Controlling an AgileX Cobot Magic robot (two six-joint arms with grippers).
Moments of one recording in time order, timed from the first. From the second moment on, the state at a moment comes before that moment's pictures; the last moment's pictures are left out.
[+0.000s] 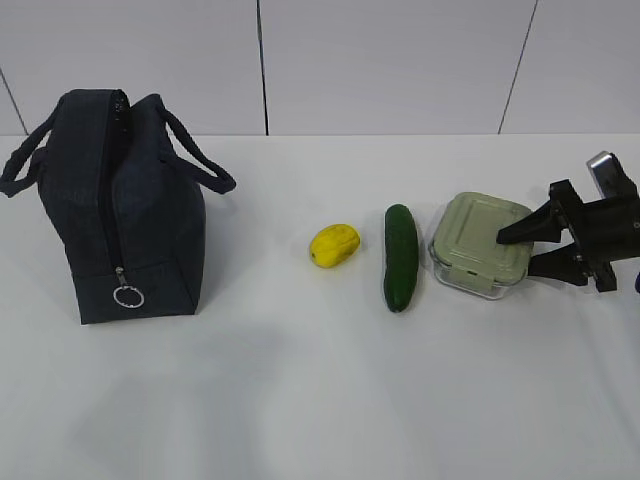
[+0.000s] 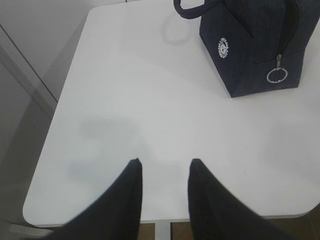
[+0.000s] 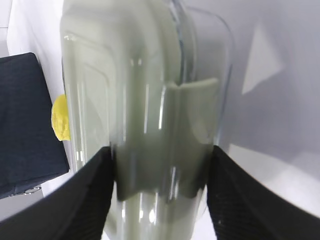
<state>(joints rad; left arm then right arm) 0.02 0.01 -0.53 0.07 1.10 0.06 -0.32 2.19 -1.26 1.28 1.01 -0.85</state>
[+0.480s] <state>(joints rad) 0.02 0.01 -0.53 0.07 1.10 0.06 -0.32 2.19 -1.26 1.28 1.01 -0.86</state>
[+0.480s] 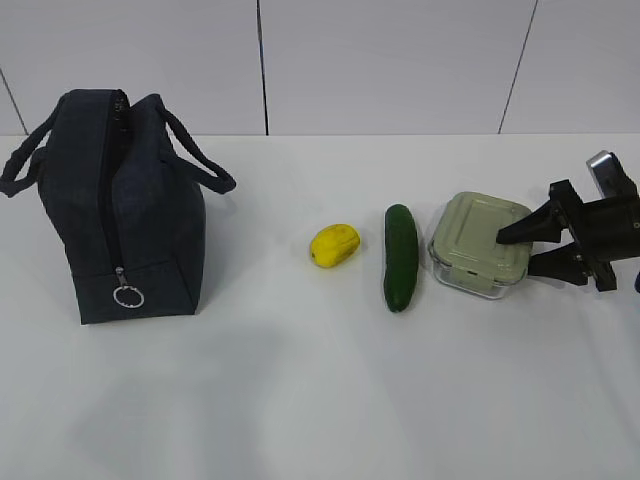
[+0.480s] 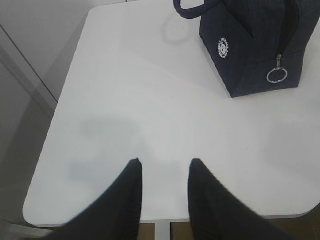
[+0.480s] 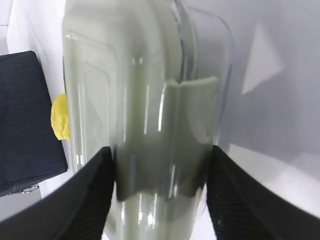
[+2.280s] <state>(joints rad) 0.02 0.01 -0.53 0.07 1.10 0.06 -0.32 2.19 -1.26 1.29 1.01 -0.87</state>
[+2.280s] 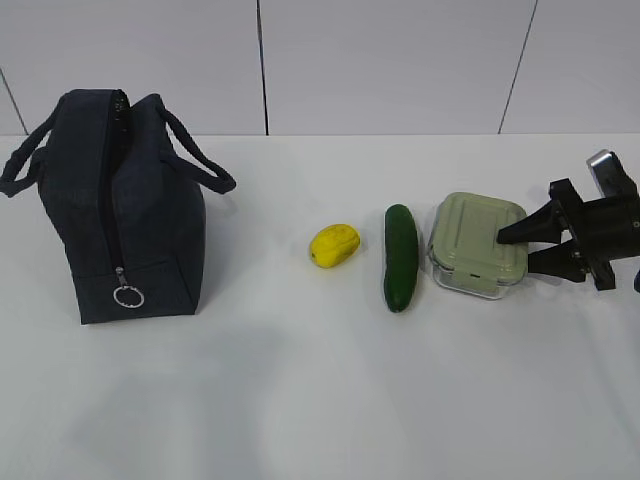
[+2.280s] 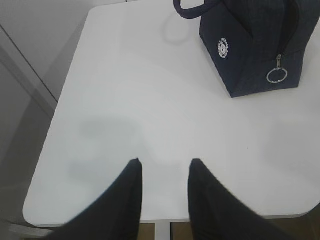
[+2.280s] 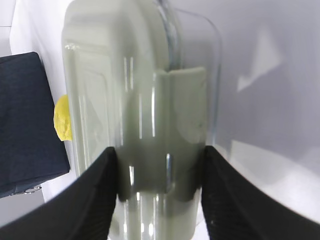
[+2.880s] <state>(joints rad) 0.02 0.01 -0.53 0.07 1.10 0.06 -0.32 2.19 -1.26 1.29 1.01 -0.88</state>
